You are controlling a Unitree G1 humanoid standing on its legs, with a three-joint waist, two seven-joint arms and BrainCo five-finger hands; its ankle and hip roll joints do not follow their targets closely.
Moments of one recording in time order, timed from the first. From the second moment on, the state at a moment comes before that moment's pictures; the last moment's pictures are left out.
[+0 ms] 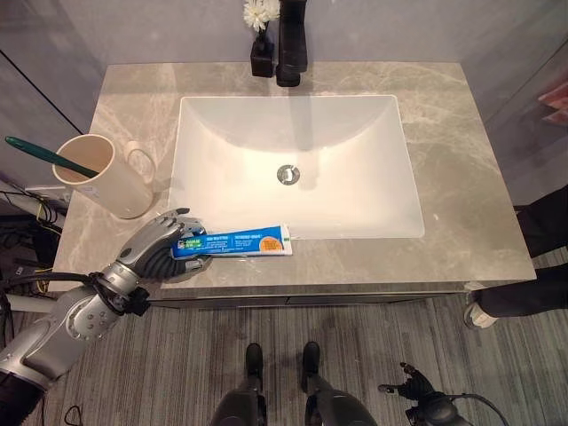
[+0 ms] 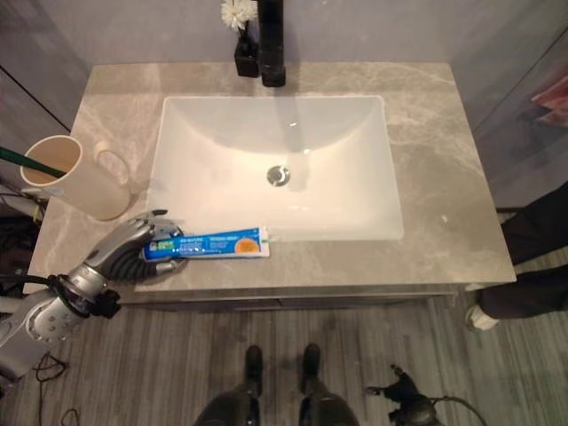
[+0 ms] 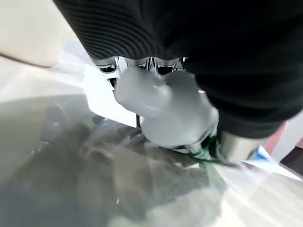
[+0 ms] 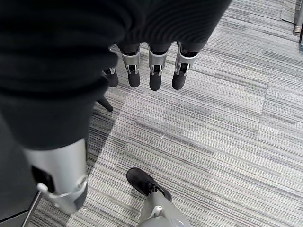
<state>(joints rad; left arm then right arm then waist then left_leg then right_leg) -0.06 1.10 -0.22 -0.05 0.25 -0.40 0.15 -0.06 -0.36 0.31 1.19 0.03 -0.15 -0.11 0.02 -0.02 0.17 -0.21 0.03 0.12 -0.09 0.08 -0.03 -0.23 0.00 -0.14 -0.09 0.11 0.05</state>
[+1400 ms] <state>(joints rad) -0.32 1.05 -0.02 -0.19 0.76 -0.28 0.46 -0.25 -0.52 0.14 -0.03 0.12 -0.21 -0.27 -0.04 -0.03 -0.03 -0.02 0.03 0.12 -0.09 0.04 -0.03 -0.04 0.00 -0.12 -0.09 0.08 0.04</state>
